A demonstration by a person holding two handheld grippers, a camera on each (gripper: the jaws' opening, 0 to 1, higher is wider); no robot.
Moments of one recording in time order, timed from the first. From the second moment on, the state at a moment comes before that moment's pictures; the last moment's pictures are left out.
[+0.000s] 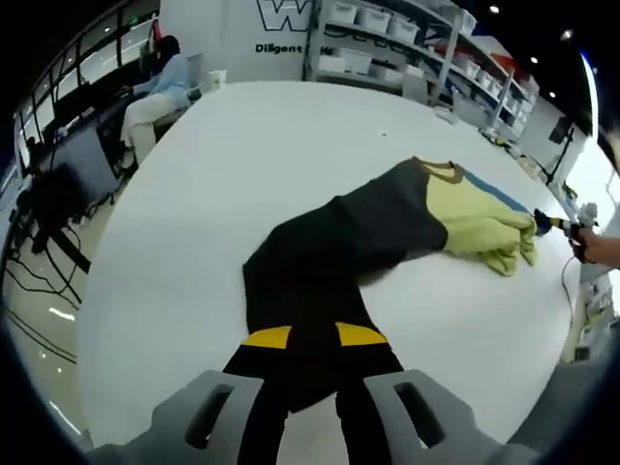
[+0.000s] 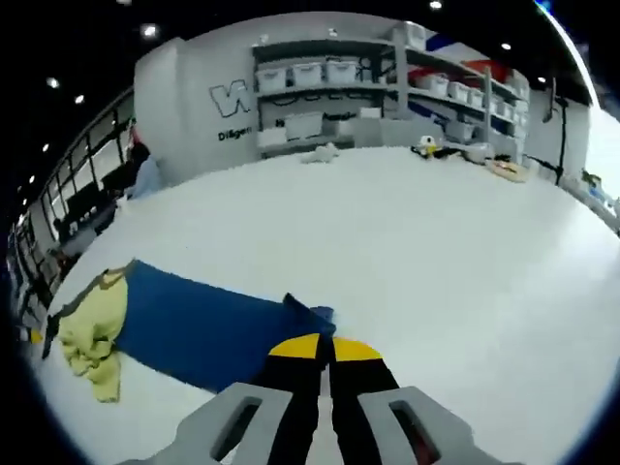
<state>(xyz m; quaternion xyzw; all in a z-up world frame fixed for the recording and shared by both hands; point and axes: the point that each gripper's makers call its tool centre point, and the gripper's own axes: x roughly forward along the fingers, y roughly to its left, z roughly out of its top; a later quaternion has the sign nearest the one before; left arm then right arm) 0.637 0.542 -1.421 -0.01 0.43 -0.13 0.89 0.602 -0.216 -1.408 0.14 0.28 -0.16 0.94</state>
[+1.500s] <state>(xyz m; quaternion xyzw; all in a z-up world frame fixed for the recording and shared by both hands) 0.659 0.644 -1.415 0.15 0.48 -0.06 0.86 0.574 -0.214 -1.425 0.21 0.29 -0.20 0.91</state>
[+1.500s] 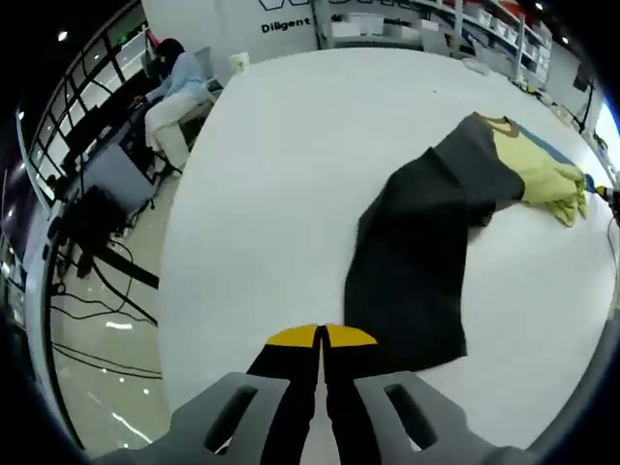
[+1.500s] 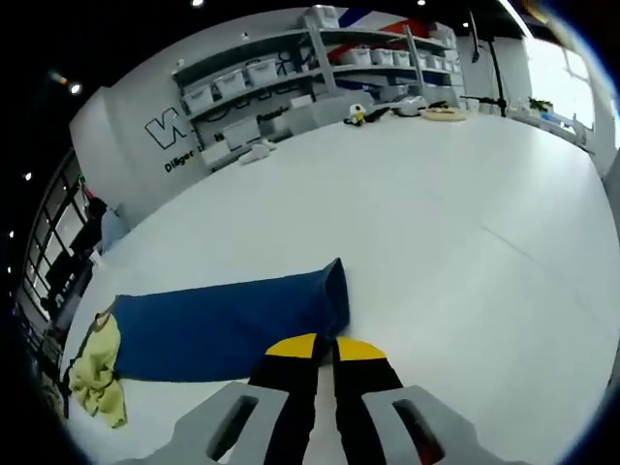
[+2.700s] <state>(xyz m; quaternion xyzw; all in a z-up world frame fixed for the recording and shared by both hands) 0.672 0.676 -1.408 0.14 0.48 -0.05 0.86 0.571 -0.201 -1.425 0.20 0.30 -0.18 0.92</state>
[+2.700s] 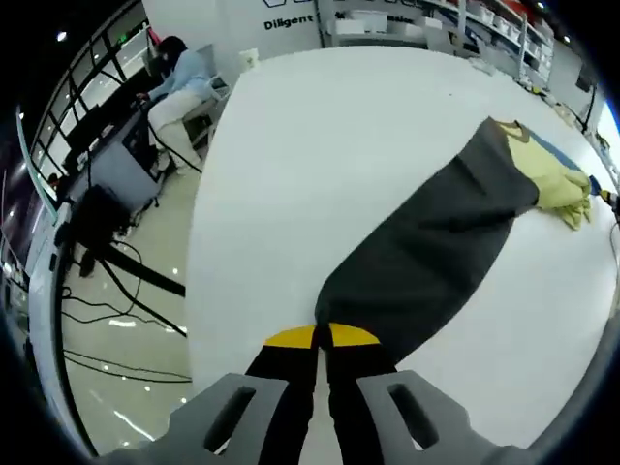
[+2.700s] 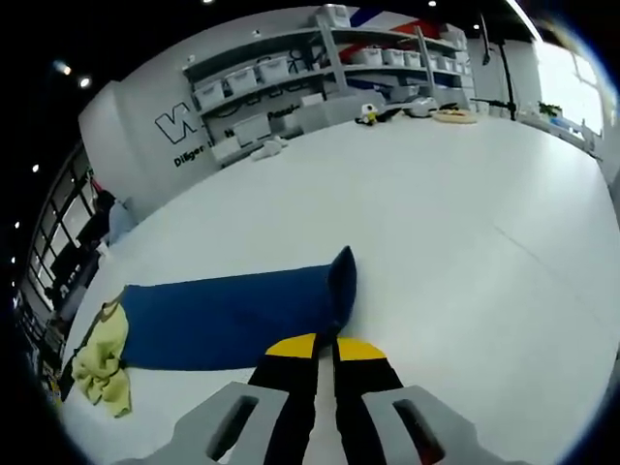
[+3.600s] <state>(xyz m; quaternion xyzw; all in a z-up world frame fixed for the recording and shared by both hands) 0.665 0.621 -1.381 0.11 0.42 -0.05 0.90 0.596 -0.045 -1.398 0.11 0.29 0.06 0.95</state>
